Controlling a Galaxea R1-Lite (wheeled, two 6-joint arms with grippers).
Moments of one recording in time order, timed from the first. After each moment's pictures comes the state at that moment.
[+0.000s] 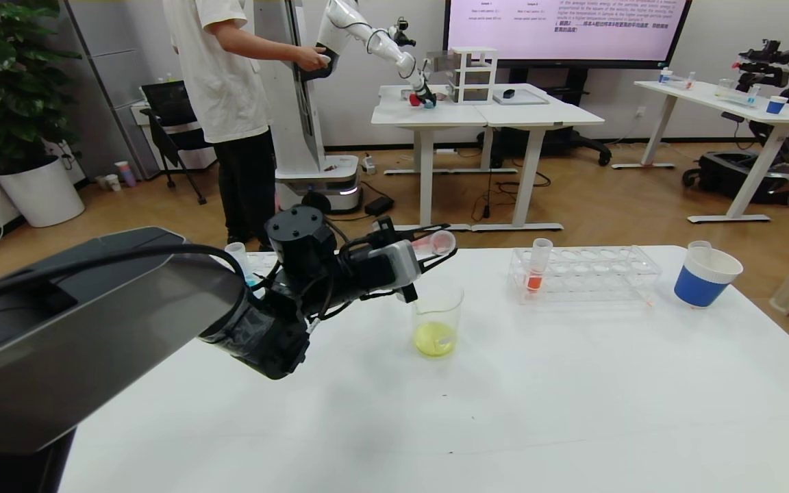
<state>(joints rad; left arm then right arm) -0.50 2.26 -1.17 -1.32 -0.63 0.86 0.01 0.00 0.00 0.00 -0.01 0.01</state>
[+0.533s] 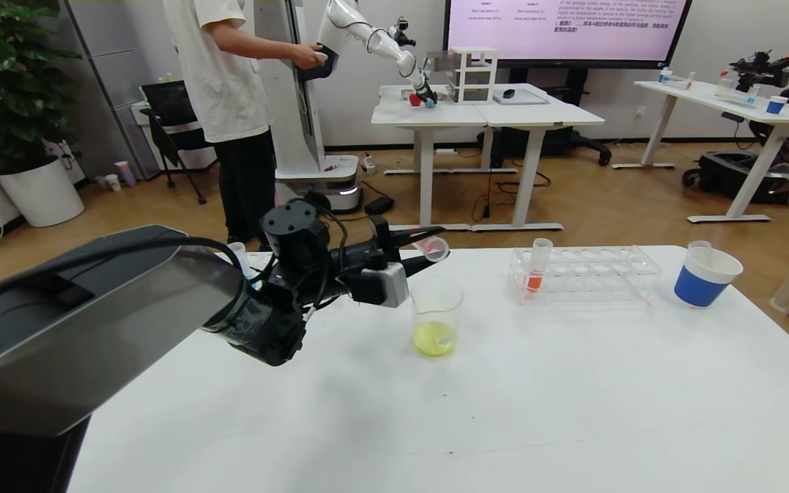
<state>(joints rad) -0.45 2.30 -1.23 -1.30 -0.78 1.14 0.01 0.00 0.00 0.00 -0.01 0.01</state>
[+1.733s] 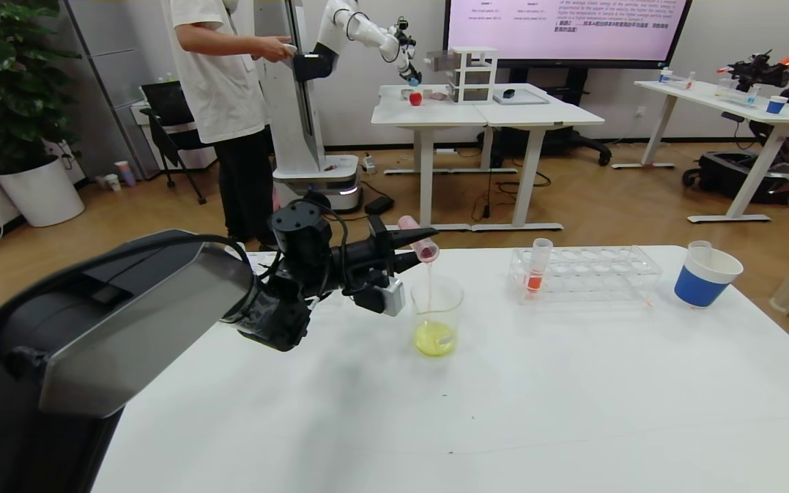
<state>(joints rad) -0.41 2.40 -1.37 -1.22 -0.81 1.44 0.01 0.00 0.00 0.00 -0.01 0.01</state>
